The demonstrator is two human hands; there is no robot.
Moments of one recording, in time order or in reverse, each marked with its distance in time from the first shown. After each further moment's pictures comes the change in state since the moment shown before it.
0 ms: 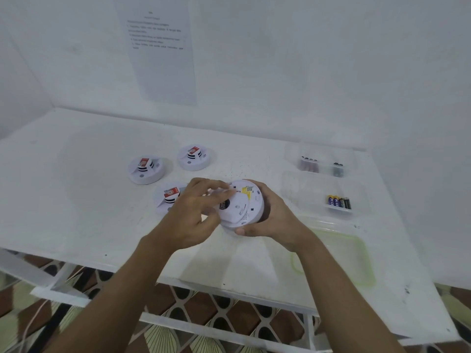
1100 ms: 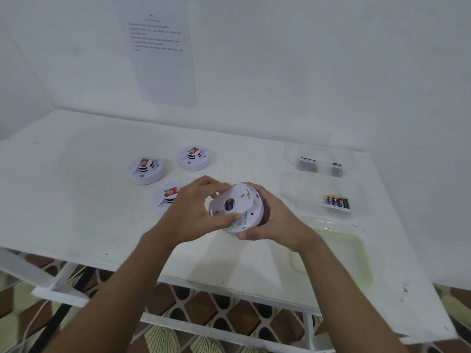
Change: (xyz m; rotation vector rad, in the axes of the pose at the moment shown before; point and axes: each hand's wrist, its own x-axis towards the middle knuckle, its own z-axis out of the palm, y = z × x) left_hand 0.010 0.015 -0.005 -0.042 0.001 -0.234; right_hand -0.006 -0.004 -0.004 -0.012 -0.083 0.022
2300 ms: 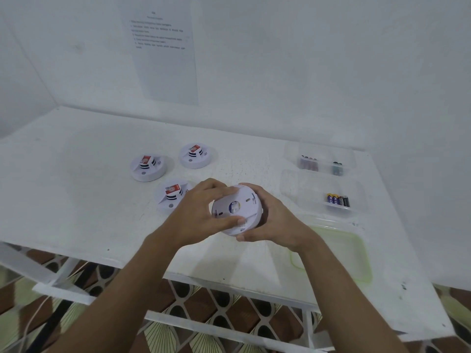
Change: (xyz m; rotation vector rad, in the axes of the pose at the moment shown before) left_hand -0.008 0.001 0.007 -0.046 -0.071 -0.052; right_hand -0.002 0.001 0.005 -0.110 0.013 -0.014
